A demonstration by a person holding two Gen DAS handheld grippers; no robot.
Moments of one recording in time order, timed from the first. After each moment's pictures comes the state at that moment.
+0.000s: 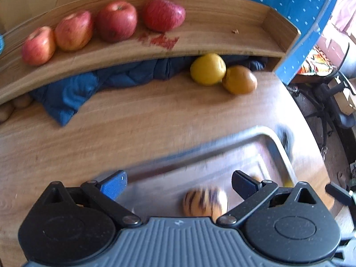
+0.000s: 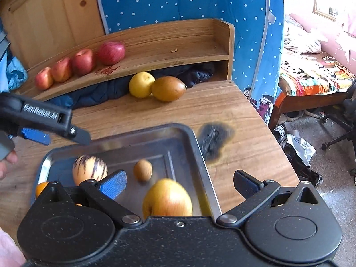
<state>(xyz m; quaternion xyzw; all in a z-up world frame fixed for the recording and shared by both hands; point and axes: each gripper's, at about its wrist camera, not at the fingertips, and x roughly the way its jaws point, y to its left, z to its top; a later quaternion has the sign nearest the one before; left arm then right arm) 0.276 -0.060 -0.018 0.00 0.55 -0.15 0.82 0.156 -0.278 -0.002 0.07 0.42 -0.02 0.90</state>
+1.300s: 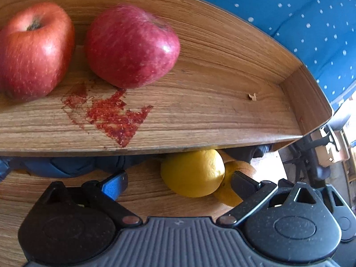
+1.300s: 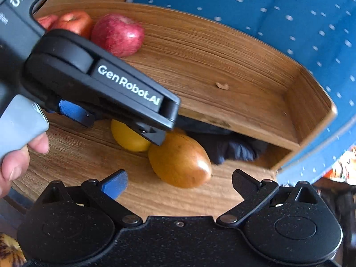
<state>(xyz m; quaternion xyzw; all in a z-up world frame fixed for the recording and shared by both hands) 0.423 -0.105 -0.073 -0.13 0.53 -0.18 0.82 0.364 -0.252 -0.047 -0.16 0.43 0.07 0.89</state>
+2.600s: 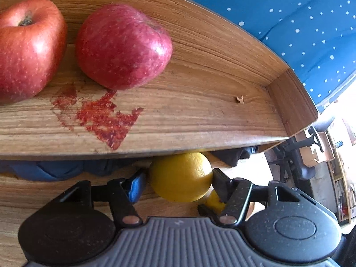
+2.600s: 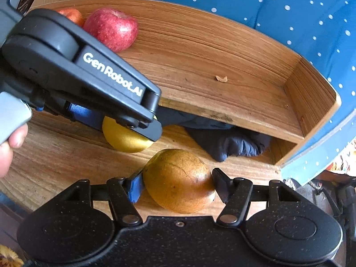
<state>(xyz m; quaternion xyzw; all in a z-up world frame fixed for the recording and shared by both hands) 0.417 -0.100 -0.070 -0.15 0.52 -0.21 0.82 0.370 -0.261 -0.056 -0.13 0.43 0.05 0.89</state>
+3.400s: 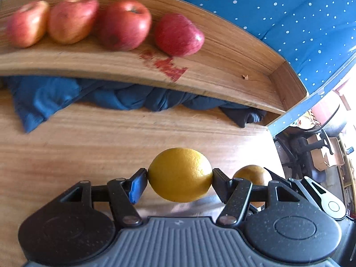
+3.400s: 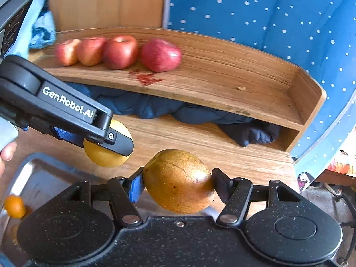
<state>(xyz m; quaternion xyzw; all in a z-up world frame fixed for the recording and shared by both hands) 0.306 -0.051 -0.034 -0.16 0.52 -0.14 0.83 0.282 -0.247 -0.019 -0.09 0.39 0.12 0.91</state>
